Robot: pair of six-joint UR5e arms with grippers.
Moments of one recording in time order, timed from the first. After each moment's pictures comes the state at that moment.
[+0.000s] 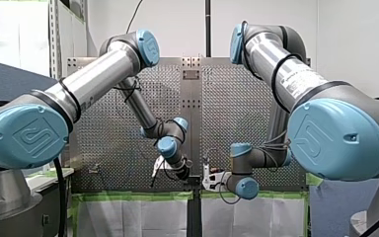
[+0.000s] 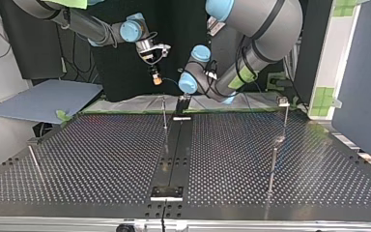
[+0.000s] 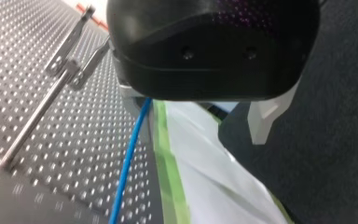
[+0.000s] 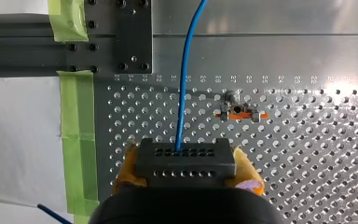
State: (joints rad) left arm -0.51 -2.49 -1.46 -3.02 -1.67 -1.72; right arm 2.11 -0.63 1.90 -1.16 1.43 1.57
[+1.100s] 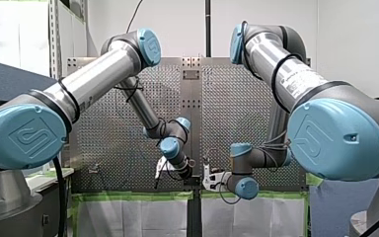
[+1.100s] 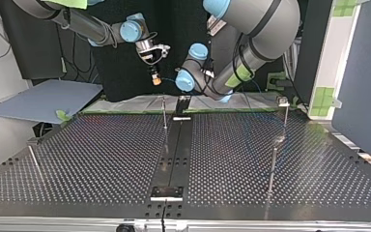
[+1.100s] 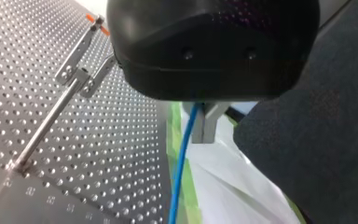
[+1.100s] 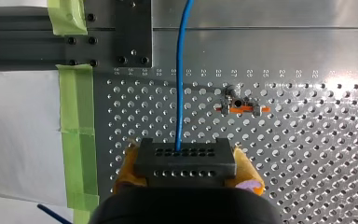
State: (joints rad) left arm -0.53 -2.49 -1.46 -2.99 -1.71 -1.78; right arm 2.11 -0.63 1.90 -1.16 1.44 1.57
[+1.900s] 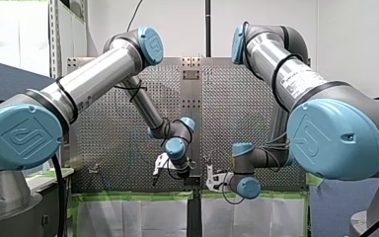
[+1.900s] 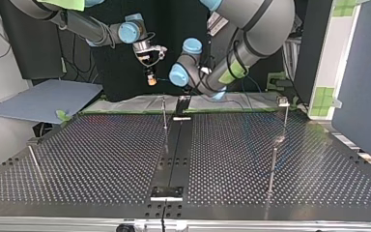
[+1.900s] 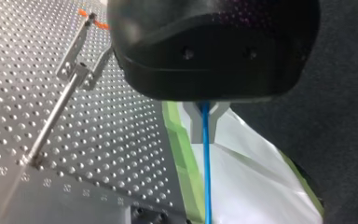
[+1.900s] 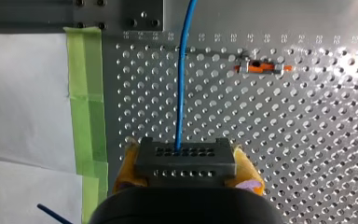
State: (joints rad) left arm -0.58 -2.49 -1.46 -2.98 -1.89 -1.72; right arm 2.09 -0.63 1.90 -1.12 1.50 1.56
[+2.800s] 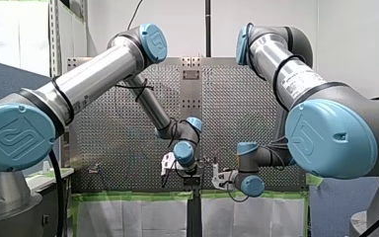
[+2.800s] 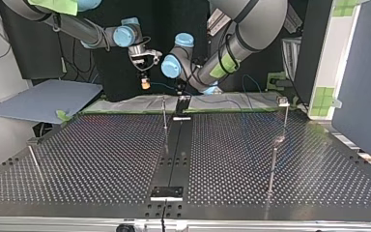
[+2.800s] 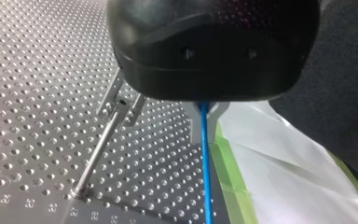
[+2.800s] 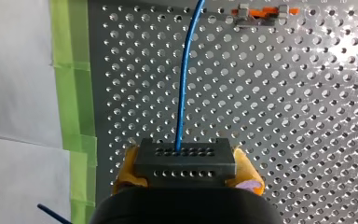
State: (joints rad) left arm -0.64 -2.49 -1.46 -2.85 -1.98 -1.76; right arm 2.05 -0.63 1.88 -1.12 1.50 1.55
